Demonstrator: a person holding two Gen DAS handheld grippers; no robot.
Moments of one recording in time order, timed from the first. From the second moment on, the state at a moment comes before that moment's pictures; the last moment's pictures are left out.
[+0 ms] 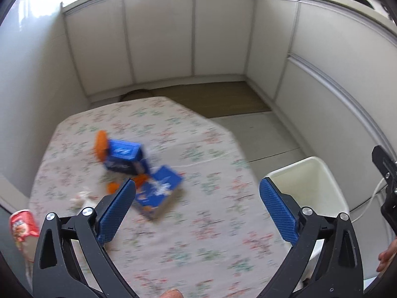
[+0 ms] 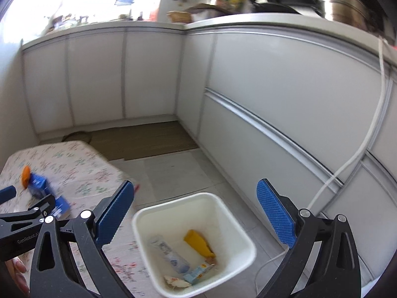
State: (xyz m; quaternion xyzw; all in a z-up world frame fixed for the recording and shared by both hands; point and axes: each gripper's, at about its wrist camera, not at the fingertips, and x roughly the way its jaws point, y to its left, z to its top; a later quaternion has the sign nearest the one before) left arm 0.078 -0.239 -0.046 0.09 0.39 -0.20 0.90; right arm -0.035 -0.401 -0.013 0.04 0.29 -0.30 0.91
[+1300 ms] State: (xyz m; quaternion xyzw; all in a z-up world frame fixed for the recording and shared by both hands) left arm 0.119 0.147 -0.133 -0.26 0.47 0.30 0.79; right arm 0.065 -0.193 -0.056 -0.09 0.36 -0.10 0.92
